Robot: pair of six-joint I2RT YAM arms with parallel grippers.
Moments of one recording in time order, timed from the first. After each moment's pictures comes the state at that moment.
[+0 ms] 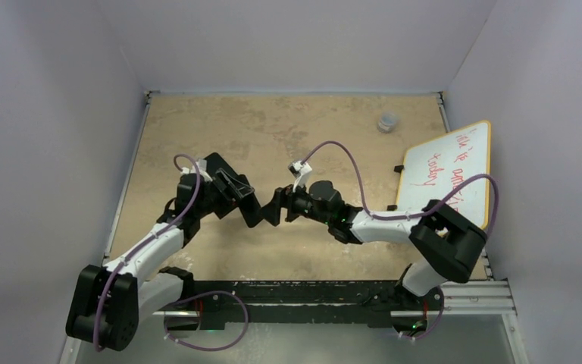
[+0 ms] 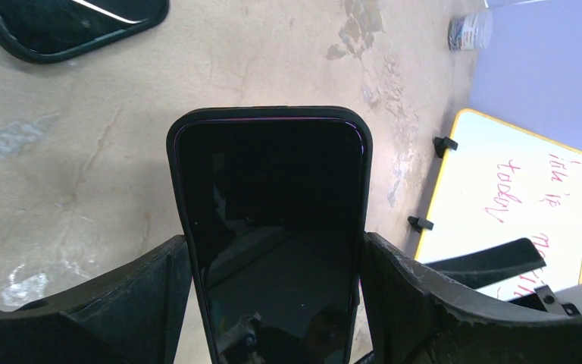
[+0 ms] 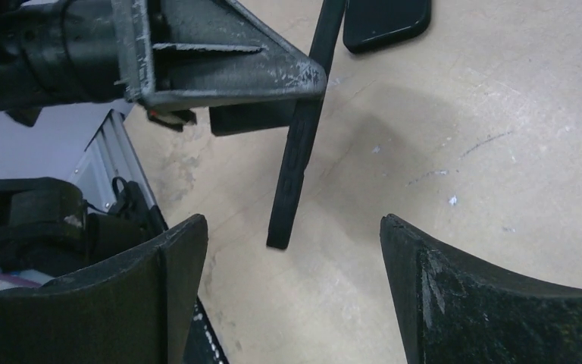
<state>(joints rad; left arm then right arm) -0.23 1.06 0.39 0.11 0.27 -0.99 0.92 1.52 0.64 0.61 -0.17 0.60</state>
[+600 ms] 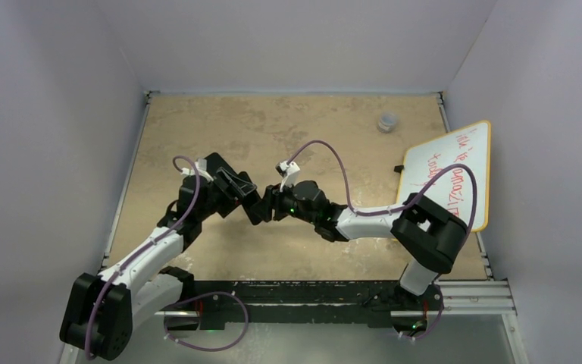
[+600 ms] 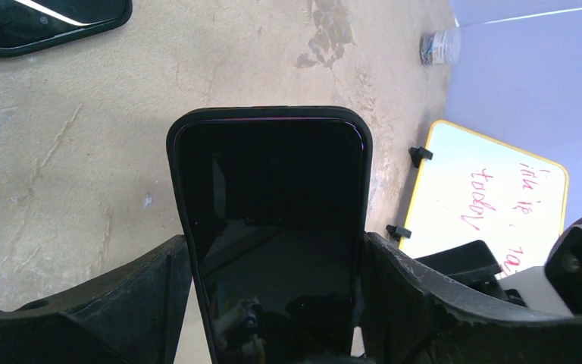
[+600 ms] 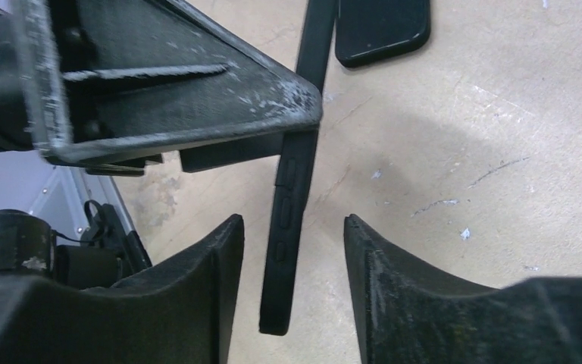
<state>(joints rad) -0.31 1.00 0.39 0.11 0.19 -1.06 0.98 1.67 0.77 0.61 -0.06 0.59</state>
